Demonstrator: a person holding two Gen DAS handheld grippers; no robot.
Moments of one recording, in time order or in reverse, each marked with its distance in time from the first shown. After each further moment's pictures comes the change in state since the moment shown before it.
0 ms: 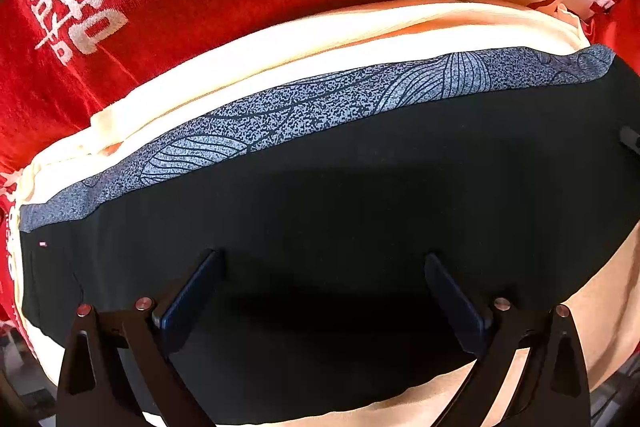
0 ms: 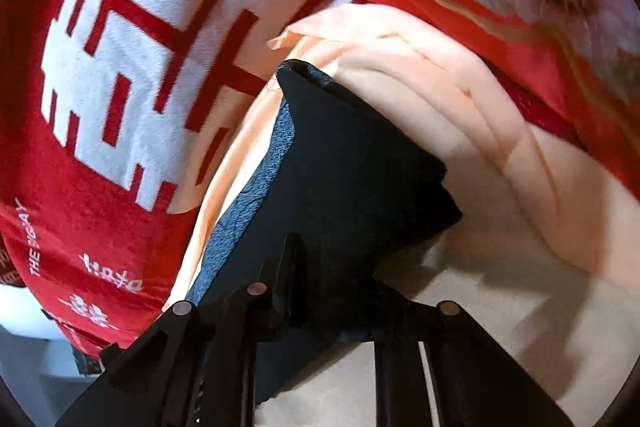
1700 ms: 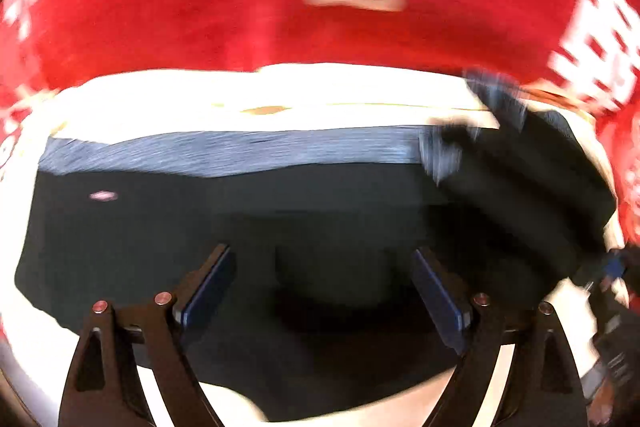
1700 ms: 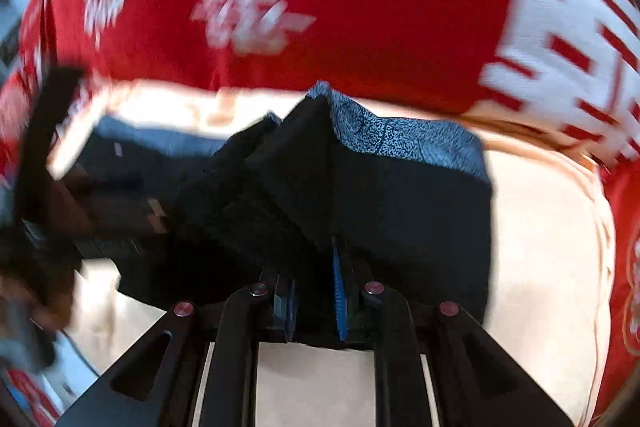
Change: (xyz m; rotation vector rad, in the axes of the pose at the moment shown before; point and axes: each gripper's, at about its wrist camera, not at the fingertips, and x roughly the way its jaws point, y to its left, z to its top) left arm -0.038 0.204 -0.059 -0.221 -0.097 -0.126; right arm 0.087 0.247 -0.235 -1.052 0.162 -0.267
